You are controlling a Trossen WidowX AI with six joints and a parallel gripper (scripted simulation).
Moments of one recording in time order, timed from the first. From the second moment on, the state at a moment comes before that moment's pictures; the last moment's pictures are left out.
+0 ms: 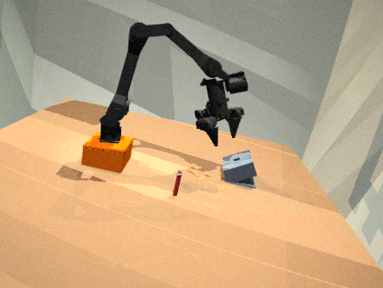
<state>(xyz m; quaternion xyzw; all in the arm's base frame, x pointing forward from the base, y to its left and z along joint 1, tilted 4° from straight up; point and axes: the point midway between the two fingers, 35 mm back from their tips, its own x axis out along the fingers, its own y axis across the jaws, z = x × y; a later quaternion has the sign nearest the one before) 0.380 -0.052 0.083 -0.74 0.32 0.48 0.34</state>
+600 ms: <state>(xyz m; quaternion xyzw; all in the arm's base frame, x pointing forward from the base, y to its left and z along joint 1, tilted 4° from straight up) 0.332 -0.121 0.066 -0.70 0.35 0.54 0.31</state>
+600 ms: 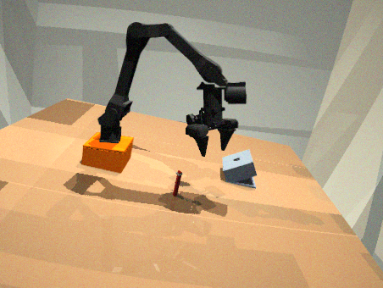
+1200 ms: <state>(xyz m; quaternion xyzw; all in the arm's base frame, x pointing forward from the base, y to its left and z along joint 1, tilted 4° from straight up) 0.272 -0.172 0.055 -0.65 0.35 0.60 0.31</state>
